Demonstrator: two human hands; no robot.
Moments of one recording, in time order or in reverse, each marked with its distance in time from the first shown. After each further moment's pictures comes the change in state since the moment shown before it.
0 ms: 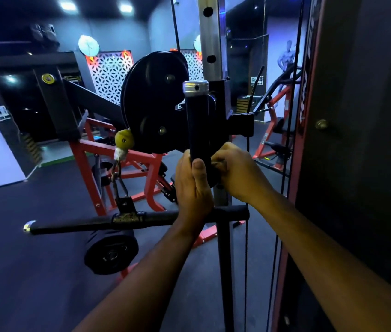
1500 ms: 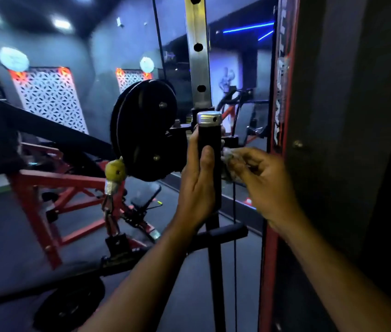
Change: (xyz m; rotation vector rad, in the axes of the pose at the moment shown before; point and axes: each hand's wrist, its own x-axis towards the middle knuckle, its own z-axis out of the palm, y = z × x) left_hand 0.062 0.028 -0.022 -0.433 -0.360 -0.131; right_hand -0.019 -0.071 -0.038 0.463 0.473 0.129
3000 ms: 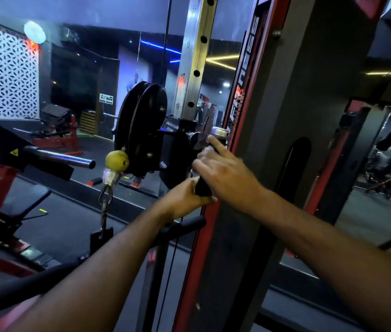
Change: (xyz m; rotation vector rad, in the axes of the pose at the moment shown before) left_hand -0.002 -0.027 -0.058 -0.186 -0.781 -0.246; right_hand 0.002 -0.077 0.058 -1.667 -0.501 -0.629
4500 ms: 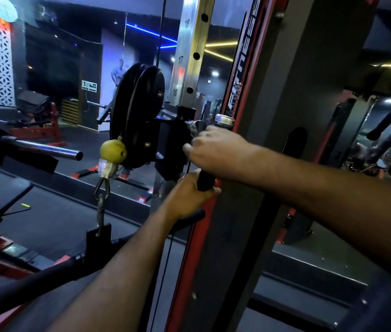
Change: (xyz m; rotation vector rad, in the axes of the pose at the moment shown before) left_hand 0.008 -0.031 0.015 0.007 0.154 0.137; right_hand 0.062 -0.001 -0.024 -0.281 -0.546 -0.134
